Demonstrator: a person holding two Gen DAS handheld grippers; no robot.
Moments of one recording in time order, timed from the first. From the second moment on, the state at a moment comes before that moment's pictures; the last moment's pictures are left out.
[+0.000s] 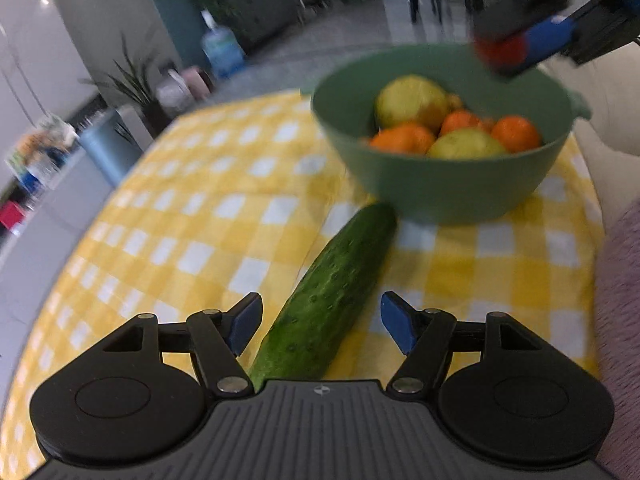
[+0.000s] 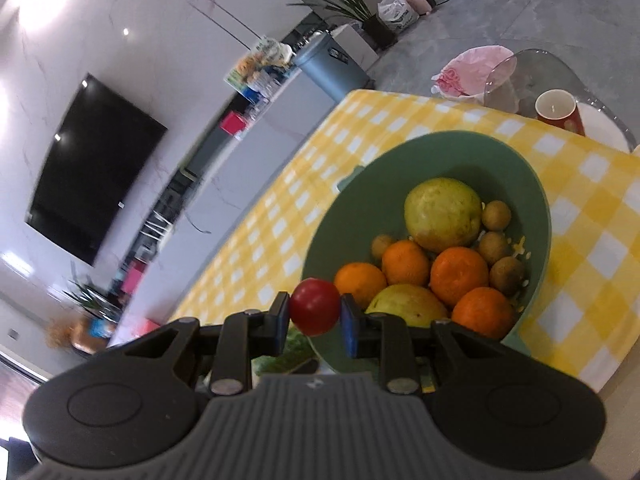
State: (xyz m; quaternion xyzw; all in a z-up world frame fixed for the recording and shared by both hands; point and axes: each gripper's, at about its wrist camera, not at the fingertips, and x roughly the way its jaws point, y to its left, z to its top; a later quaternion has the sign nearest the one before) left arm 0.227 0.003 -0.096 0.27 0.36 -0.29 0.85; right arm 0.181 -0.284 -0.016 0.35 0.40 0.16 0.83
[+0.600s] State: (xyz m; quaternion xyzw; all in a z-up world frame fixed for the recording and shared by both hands) left arm 0.232 0.043 -0.081 0.01 0.51 -0.14 0.85; right arm 0.186 -0.286 -0.019 0.37 0.40 0.16 0.82
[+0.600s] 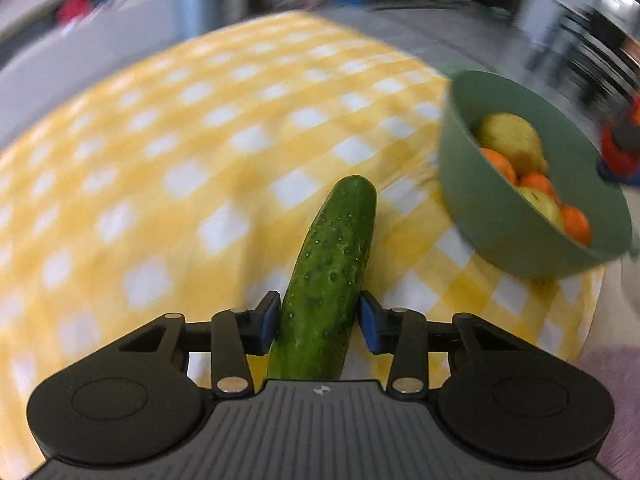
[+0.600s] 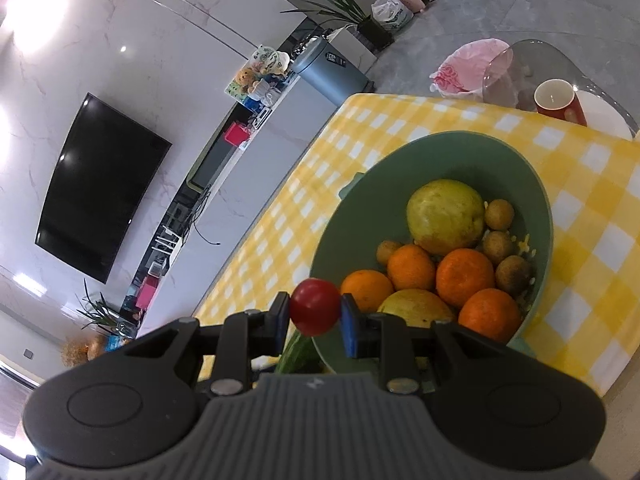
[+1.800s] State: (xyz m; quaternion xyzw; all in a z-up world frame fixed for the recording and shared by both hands) left arm 0.217 -0.038 -0.013 -0.14 0.34 -0.22 0.90; right arm 0.172 -0.335 -0.023 0.39 0.36 0.02 0.85
